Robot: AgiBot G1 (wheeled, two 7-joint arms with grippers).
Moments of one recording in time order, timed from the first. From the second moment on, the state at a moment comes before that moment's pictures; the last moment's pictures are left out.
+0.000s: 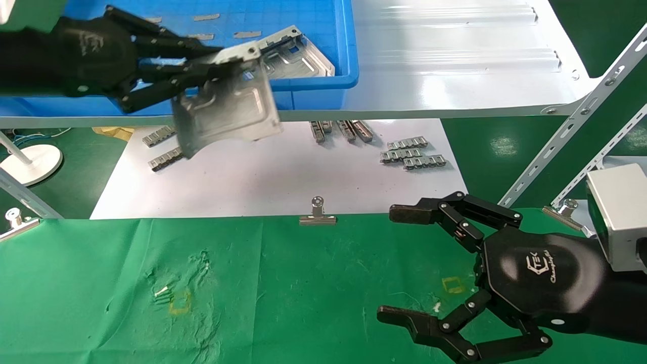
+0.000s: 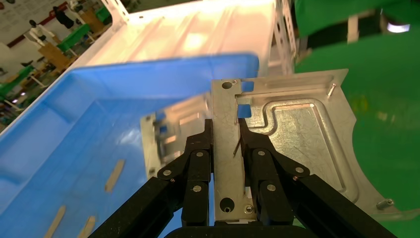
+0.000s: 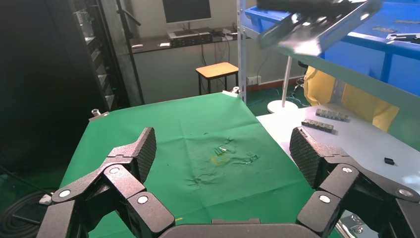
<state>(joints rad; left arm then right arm) -2.01 0.92 0.53 -0.30 1.26 1.60 0.31 1.09 -0.57 -0.38 1.24 -0.65 -1.44 0.13</state>
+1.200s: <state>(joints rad) -1.62 0.68 0.93 -0.49 1.02 1.56 0.74 1.09 -0.57 -0.38 1.24 -0.65 -1.44 0.13</state>
